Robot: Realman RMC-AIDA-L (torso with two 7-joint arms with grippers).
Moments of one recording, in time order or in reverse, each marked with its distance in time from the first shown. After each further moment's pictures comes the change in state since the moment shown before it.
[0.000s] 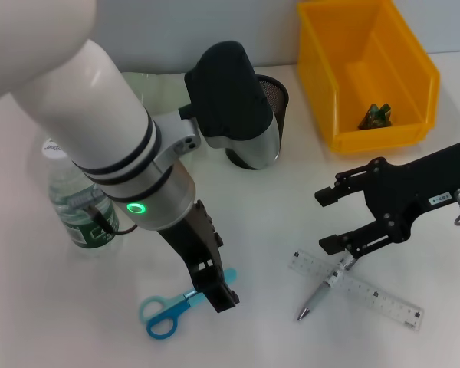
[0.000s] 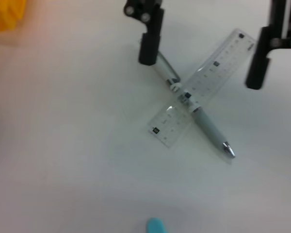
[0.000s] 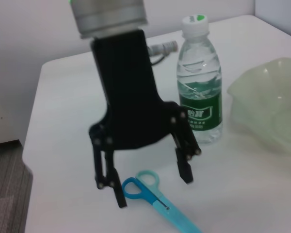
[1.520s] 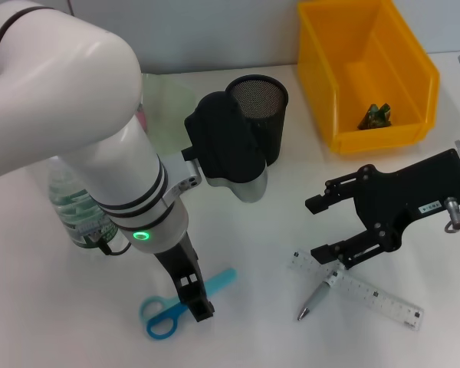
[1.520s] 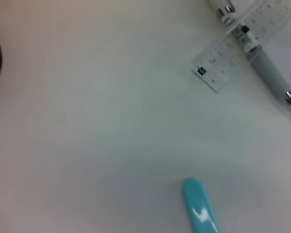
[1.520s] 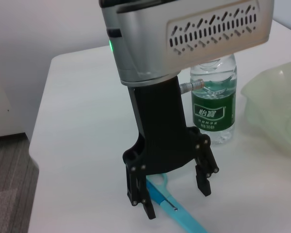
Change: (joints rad) left arm -0.020 0.000 0.161 -0.207 0.050 -0.192 -0.066; right arm -0.004 0.023 -0.016 -0.013 -0.009 0.006 -0.030
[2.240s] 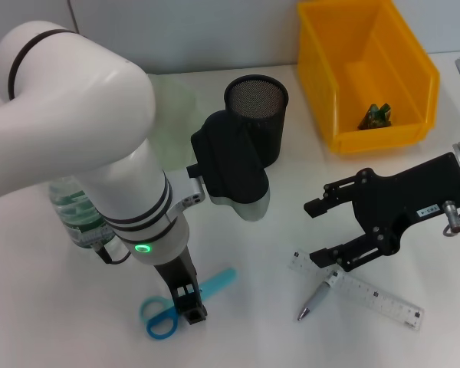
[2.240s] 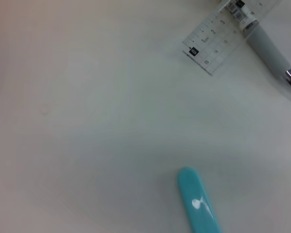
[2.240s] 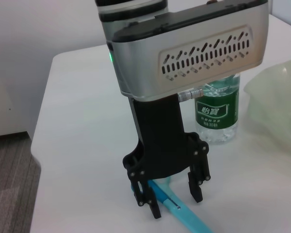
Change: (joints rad) left arm -0.005 0.000 0.069 -0.028 0.000 -0.032 0.001; right arm -0.001 0.008 0.000 -0.003 -0.011 -0.001 0.000
